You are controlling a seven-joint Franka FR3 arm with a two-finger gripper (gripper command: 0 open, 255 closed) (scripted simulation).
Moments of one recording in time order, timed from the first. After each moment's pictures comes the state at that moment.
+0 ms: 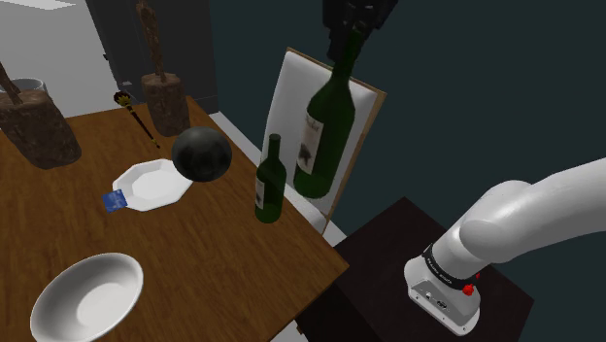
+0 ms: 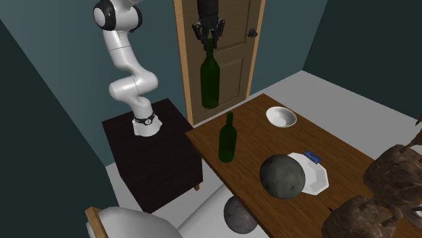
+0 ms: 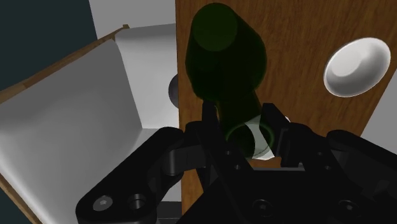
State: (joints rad) arm 0.00 -0.43 0.53 -1.62 0.14 1.37 0.51
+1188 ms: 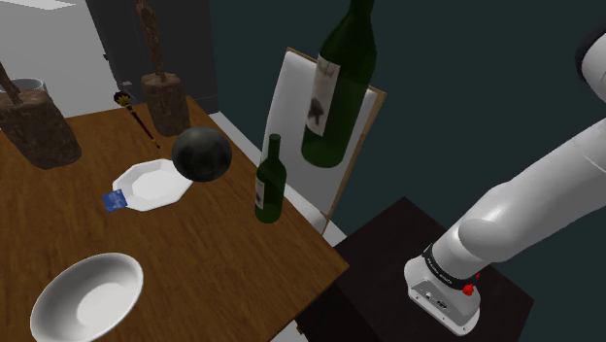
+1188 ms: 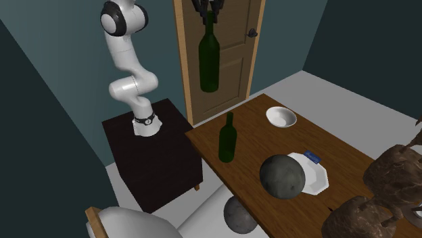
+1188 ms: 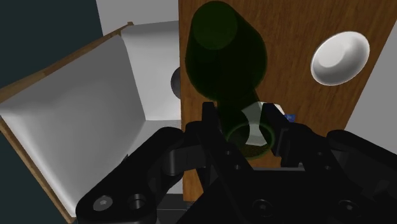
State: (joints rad) arm -0.02 -0.16 0.66 -1.09 0.01 1.06 0.61
